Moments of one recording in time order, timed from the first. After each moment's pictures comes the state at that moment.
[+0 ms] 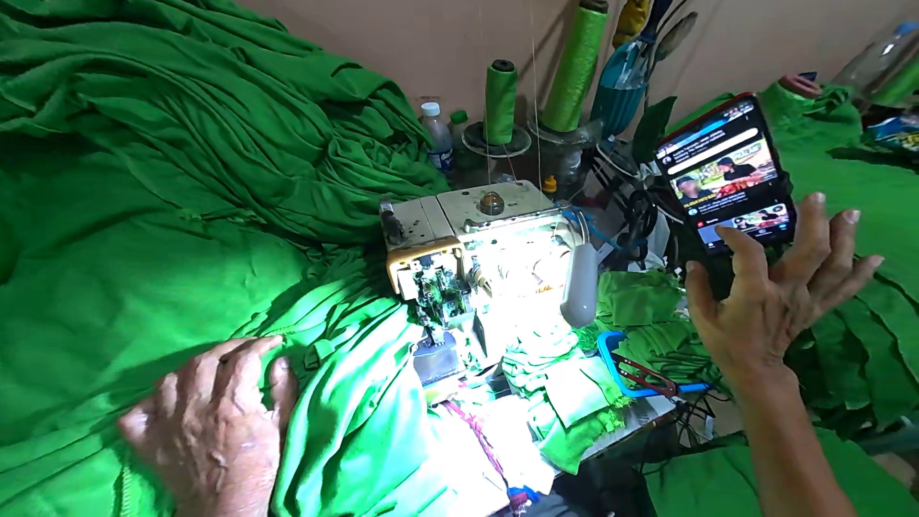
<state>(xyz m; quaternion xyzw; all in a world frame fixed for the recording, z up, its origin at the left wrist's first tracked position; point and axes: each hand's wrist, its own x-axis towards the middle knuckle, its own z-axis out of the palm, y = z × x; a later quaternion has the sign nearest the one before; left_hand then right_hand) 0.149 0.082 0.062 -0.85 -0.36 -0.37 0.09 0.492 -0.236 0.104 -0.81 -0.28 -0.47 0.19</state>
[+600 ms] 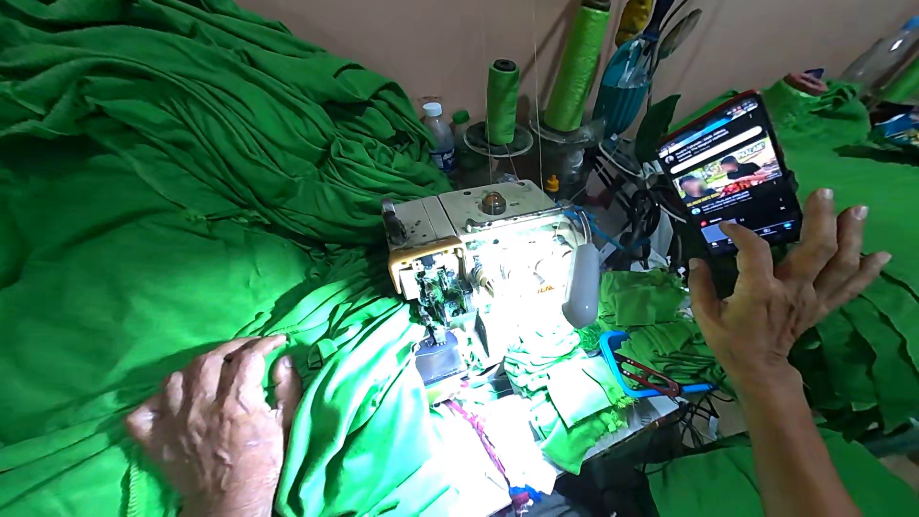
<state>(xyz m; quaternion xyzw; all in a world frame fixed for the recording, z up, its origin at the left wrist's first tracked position) 0.149 0.082 0.061 -0.85 -0.35 -0.38 0.10 0.493 -0.235 0.105 -0.81 -0.28 -0.48 0.19</state>
